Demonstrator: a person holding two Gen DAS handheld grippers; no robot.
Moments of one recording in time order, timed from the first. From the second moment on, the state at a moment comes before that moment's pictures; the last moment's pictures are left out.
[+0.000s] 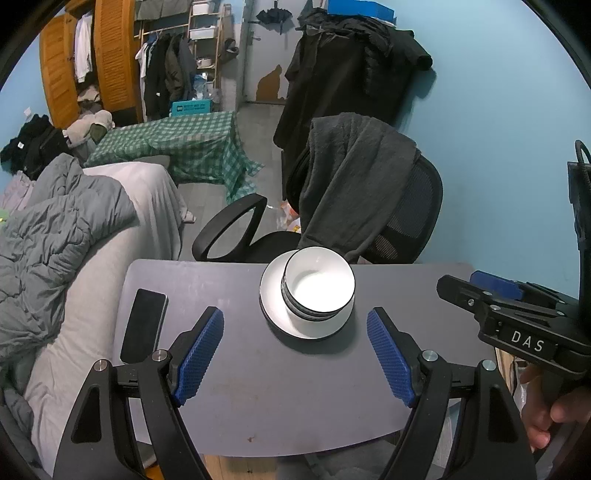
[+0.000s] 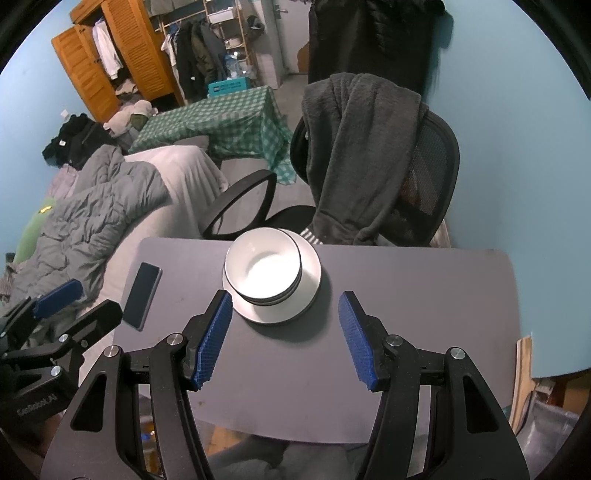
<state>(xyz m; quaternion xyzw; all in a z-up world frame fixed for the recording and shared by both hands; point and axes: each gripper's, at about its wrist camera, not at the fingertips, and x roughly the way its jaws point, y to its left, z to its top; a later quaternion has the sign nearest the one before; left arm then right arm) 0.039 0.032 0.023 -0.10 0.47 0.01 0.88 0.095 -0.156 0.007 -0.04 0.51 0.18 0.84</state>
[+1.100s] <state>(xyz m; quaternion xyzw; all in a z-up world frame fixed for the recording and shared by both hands) 0.038 0.031 0.028 -0.11 0.47 0.02 0.87 0.089 -0.154 0.011 -0.03 0.51 0.18 0.84</state>
